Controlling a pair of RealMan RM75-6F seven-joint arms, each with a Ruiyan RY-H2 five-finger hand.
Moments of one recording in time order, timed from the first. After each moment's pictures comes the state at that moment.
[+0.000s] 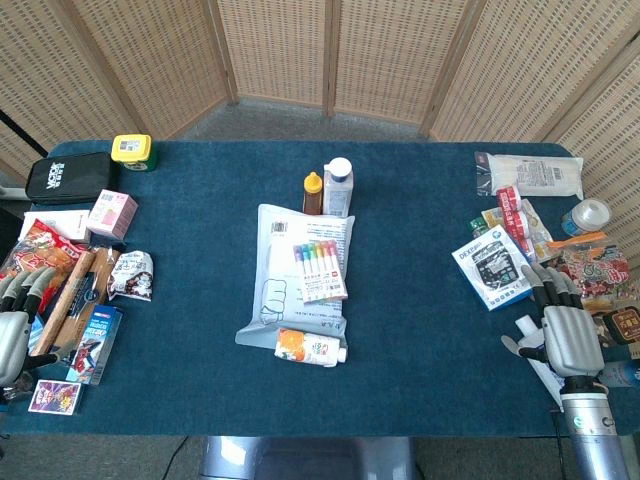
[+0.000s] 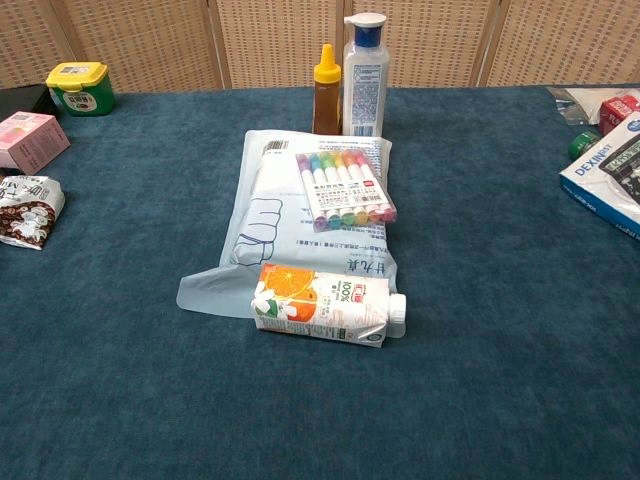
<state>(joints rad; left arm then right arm) -0.11 -1.05 -0.05 -1.77 1.40 1.44 0.06 0.16 -1.16 0.14 -1.73 -1.37 1.38 -0.10</state>
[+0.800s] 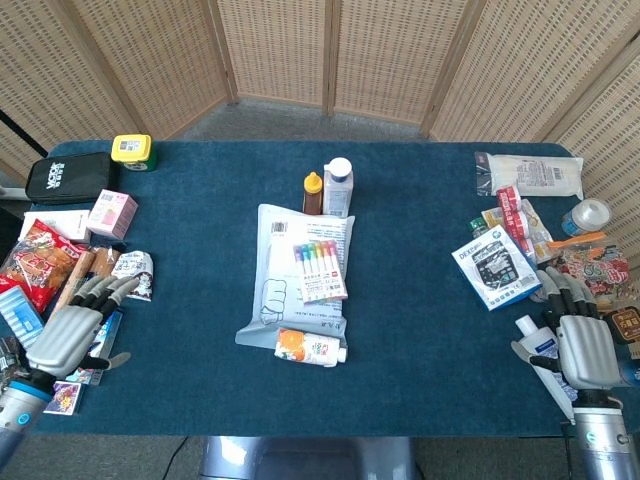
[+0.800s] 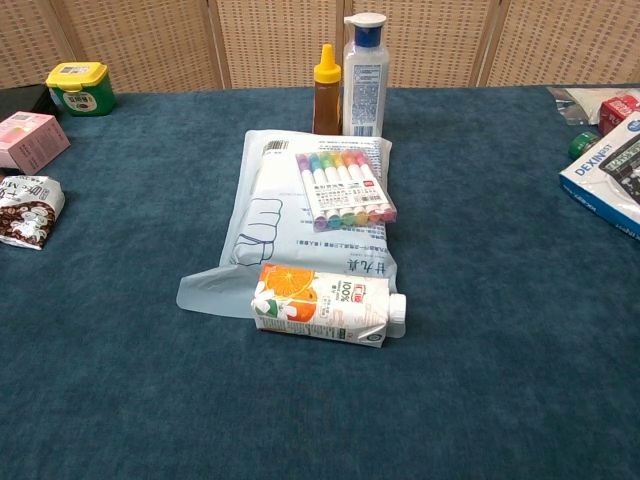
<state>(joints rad) -0.30 -0.97 0.00 -1.83 1.58 1.15 -0.05 0.11 -1.13 0.12 -1.77 -1.41 1.48 -0.07</state>
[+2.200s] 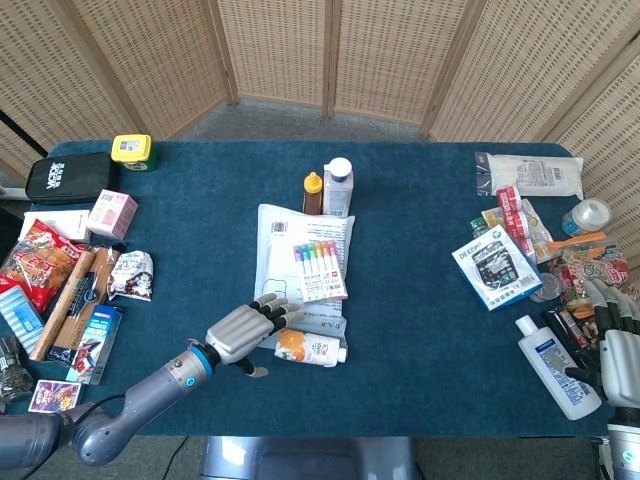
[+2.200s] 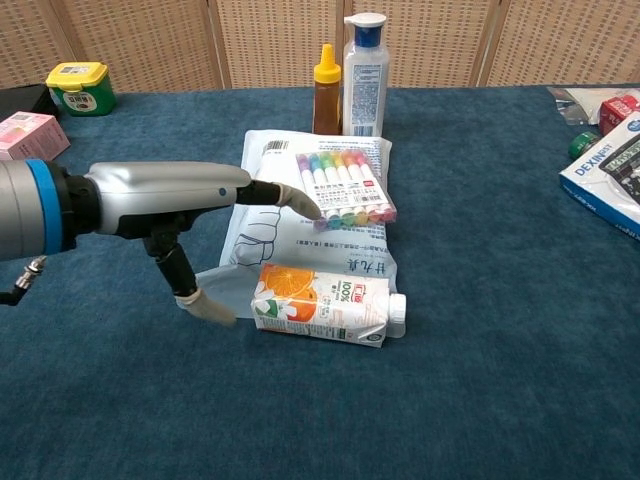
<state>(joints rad) -0.77 -1.39 -0.11 -1.84 1.18 0.72 0.31 0.03 -1.09 0.12 -1.73 -1.38 1.52 0.04</state>
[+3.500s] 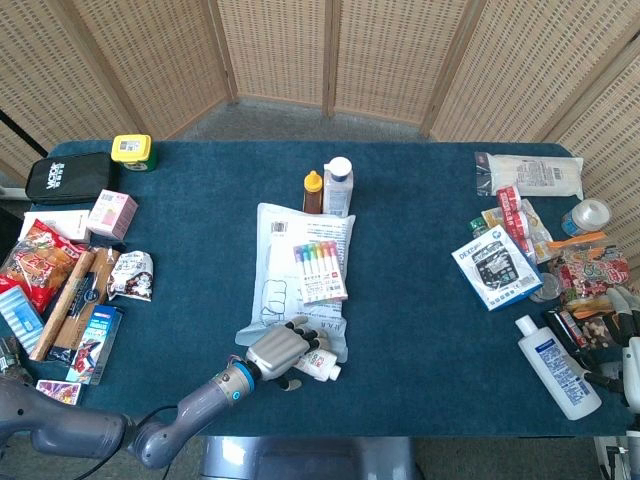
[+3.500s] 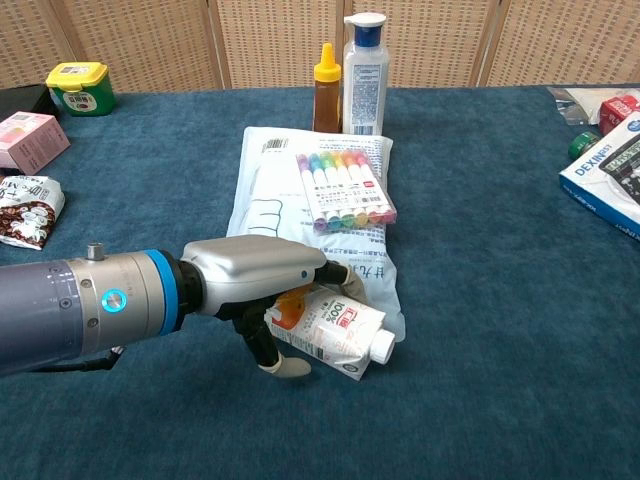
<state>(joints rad) -0.90 -1.67 0.00 -1.69 0.97 0.83 0.47 0.00 -1.10 0.13 -1.64 -1.36 1.51 0.16</state>
